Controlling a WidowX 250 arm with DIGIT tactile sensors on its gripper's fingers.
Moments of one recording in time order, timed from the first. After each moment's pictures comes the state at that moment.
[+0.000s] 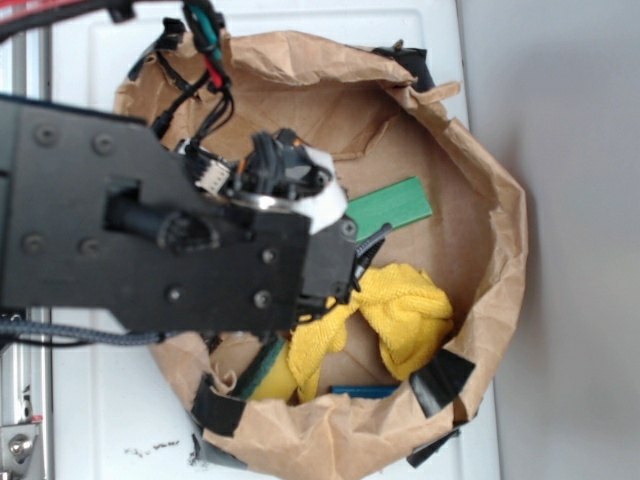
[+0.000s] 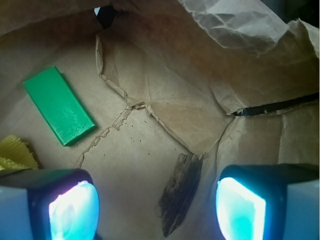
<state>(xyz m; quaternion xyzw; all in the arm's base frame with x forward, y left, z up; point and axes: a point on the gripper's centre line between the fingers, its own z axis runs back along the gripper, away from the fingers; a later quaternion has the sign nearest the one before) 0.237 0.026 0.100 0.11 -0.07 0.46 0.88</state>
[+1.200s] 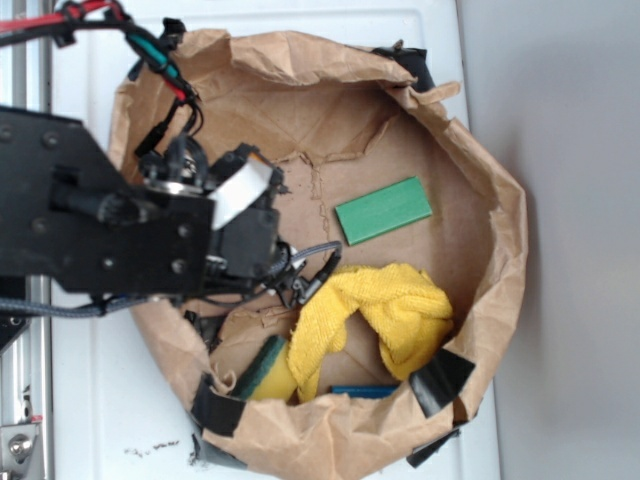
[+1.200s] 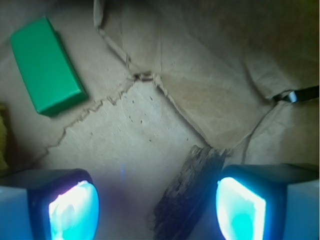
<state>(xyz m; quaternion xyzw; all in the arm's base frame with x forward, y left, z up) 0.222 0.031 0.056 0.06 -0.10 0.40 0.91</state>
